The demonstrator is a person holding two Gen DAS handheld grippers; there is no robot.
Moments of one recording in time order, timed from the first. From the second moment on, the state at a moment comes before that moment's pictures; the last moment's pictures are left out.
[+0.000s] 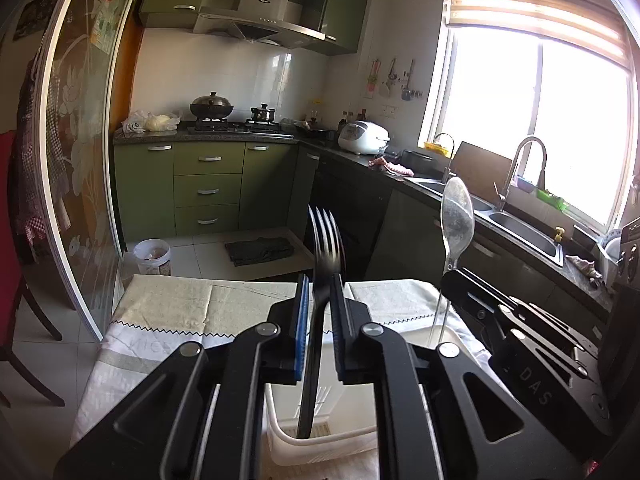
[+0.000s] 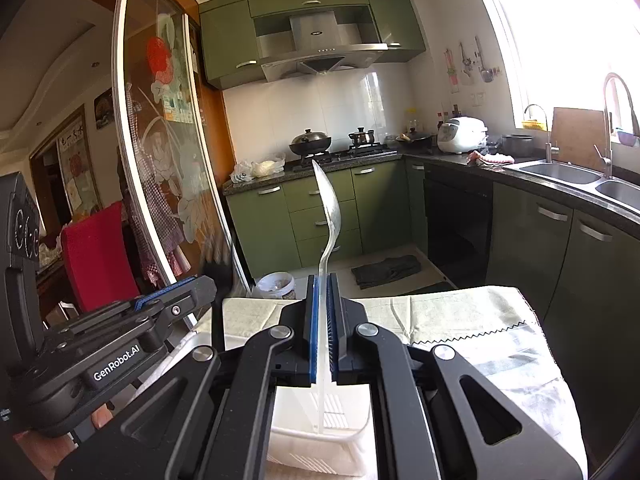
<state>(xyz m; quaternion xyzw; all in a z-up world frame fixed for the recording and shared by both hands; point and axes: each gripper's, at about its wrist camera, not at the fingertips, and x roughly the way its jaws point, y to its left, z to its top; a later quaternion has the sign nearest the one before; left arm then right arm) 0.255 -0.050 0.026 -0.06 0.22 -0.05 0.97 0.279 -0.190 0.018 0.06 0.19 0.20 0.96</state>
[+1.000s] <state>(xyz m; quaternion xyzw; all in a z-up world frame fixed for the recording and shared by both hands) 0.177 -0.017 -0.098 0.01 0.58 -0.04 0.82 0.162 -0.304 -0.049 0.04 0.42 0.17 0.89</state>
